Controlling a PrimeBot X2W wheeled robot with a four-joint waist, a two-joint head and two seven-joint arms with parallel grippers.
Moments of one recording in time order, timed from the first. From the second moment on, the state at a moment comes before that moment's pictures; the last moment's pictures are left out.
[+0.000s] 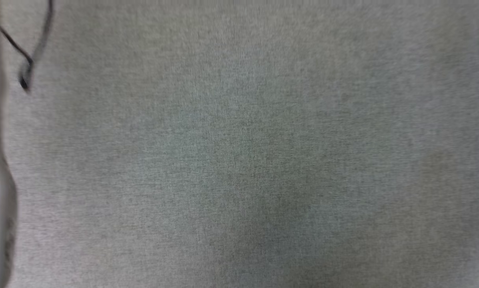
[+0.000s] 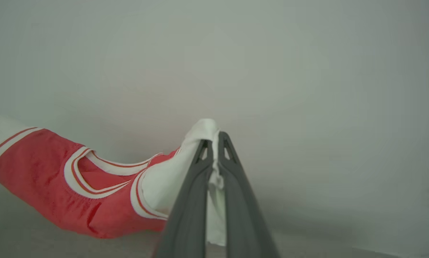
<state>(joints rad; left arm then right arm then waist) -1.47 0.36 -0.26 0.80 -0.57 -0.06 -0.02 -1.52 -0.35 0.37 0.80 0.59 0.13 0.04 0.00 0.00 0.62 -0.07</state>
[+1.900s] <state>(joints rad) 0.13 0.39 -0.25 -0.17 -0.67 0.28 -0.02 0.10 -0.23 -0.02 -0.02 0.46 0.13 0.15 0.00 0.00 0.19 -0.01</state>
